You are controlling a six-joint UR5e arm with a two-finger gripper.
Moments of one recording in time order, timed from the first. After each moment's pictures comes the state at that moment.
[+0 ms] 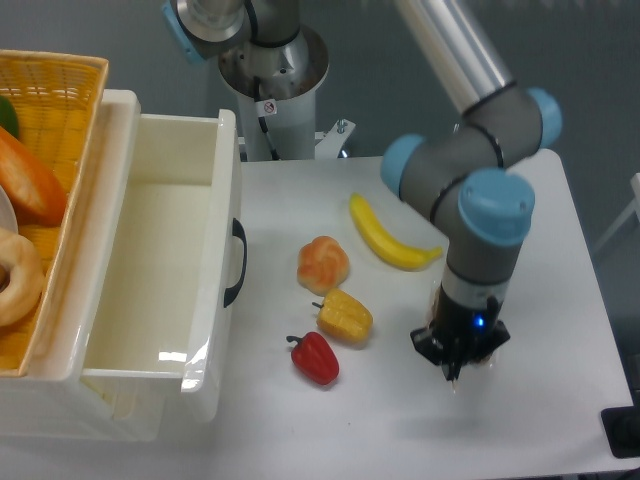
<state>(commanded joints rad) 2.60 -2.00 -1.39 -0.98 1.34 0.39</state>
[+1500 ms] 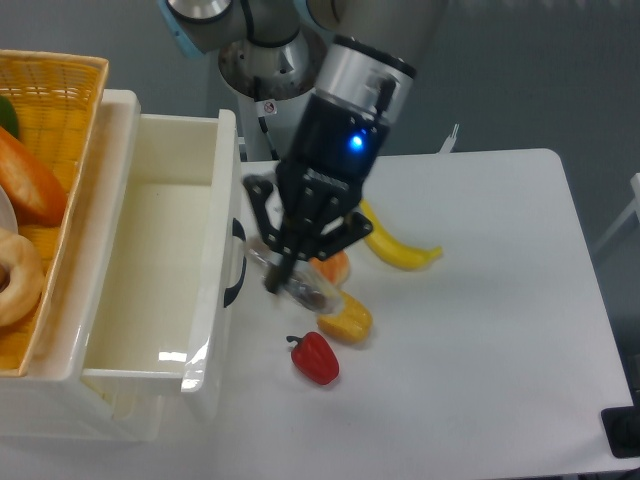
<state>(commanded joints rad) 2.48 -1.77 -1.36 -0.97 0.73 0.14</state>
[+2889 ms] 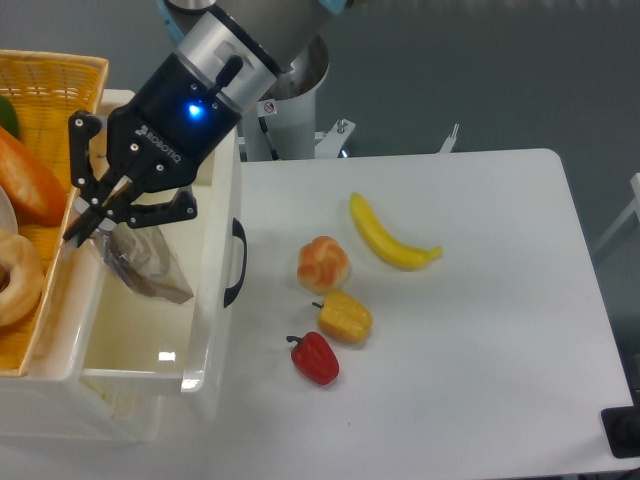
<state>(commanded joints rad) 2.34 -1.75 -1.42 -0.96 0.58 0.14</state>
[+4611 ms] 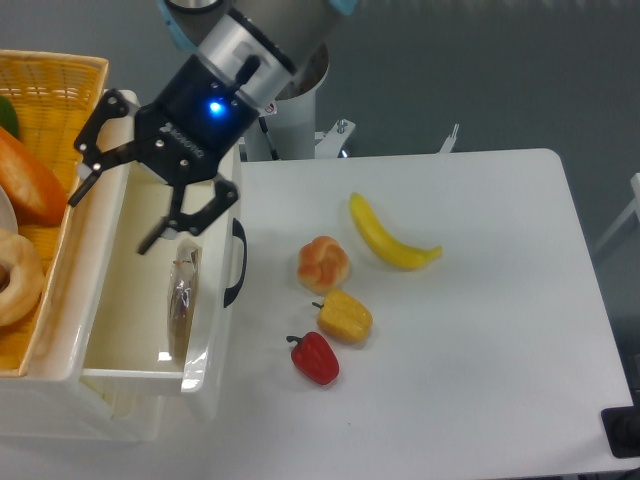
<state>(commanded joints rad) 2.45 -1.68 -1.50 -0.97 0.59 0.23</state>
